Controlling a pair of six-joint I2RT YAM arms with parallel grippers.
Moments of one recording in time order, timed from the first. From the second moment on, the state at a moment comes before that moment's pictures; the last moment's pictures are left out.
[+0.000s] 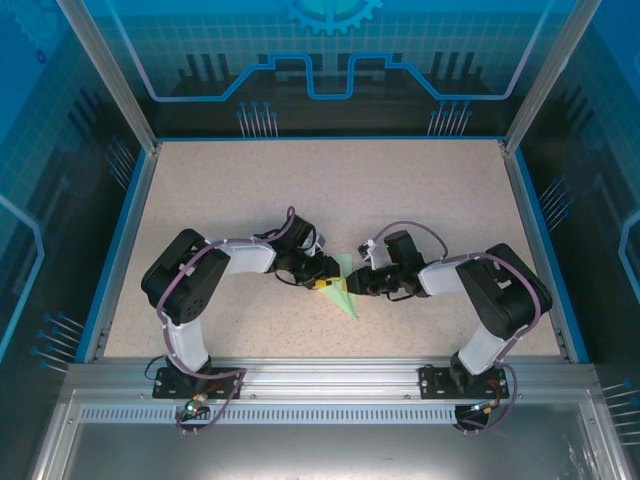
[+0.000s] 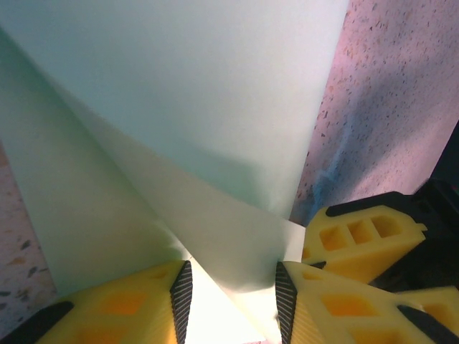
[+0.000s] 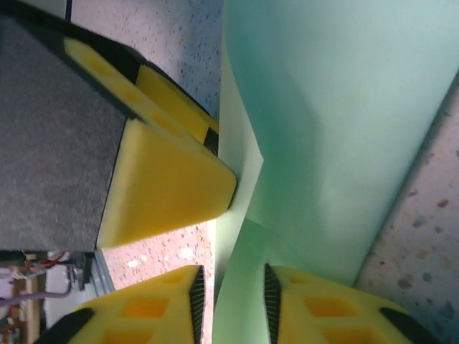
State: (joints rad) left arm -0.57 1.85 0.93 -0.12 0.62 -0.90; right arm 0.46 1.68 0.56 0.24 -0.77 0.52
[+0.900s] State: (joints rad) left arm -0.57 1.85 0.93 -0.12 0.62 -0.89; right arm 0.46 1.64 0.55 0.12 -0.66 0.47
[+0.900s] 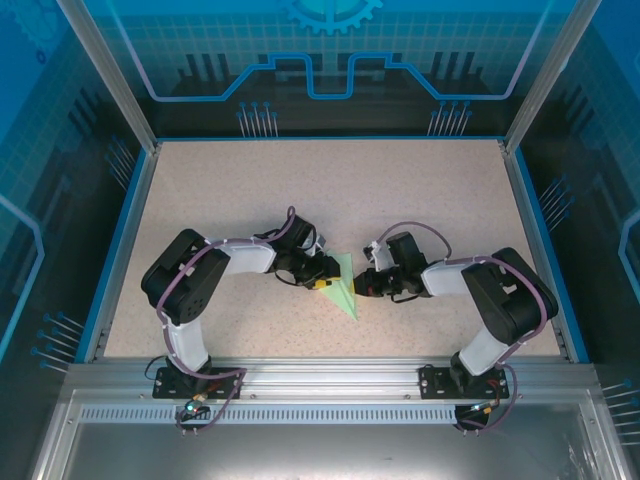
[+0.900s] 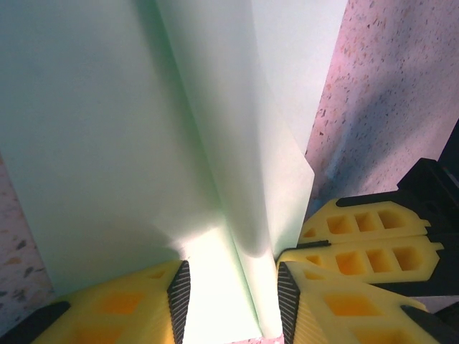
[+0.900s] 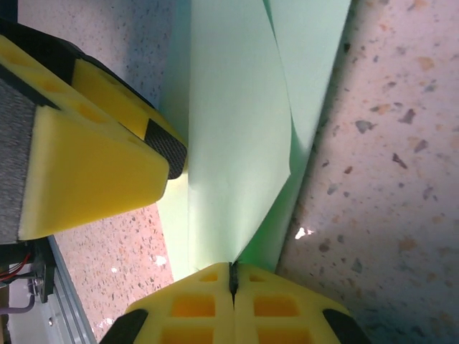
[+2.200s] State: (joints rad) left arm -0.57 1.85 0.93 -0.13 0.62 -0.89; right arm 0.46 1.63 0.57 0.10 -0.65 0.44
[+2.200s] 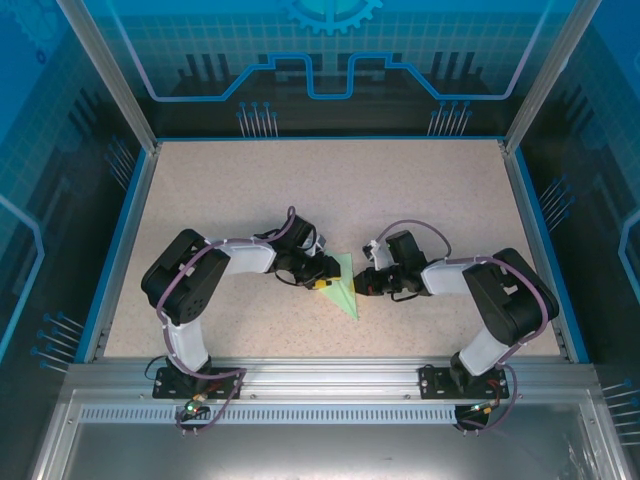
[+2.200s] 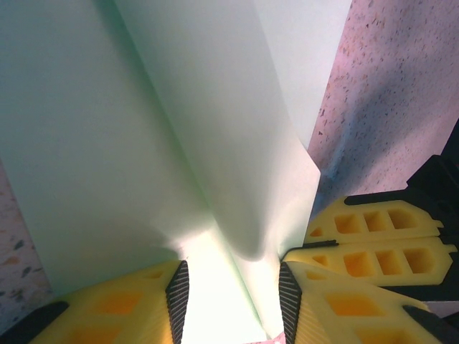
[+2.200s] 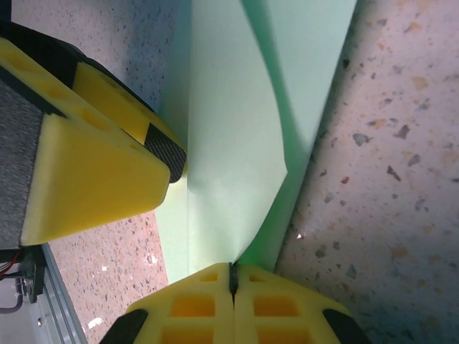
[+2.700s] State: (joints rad) left arm -0.57 1.85 0.93 -0.13 0.62 -0.87; right arm 0.46 1.66 0.59 0.07 -0.65 0.43
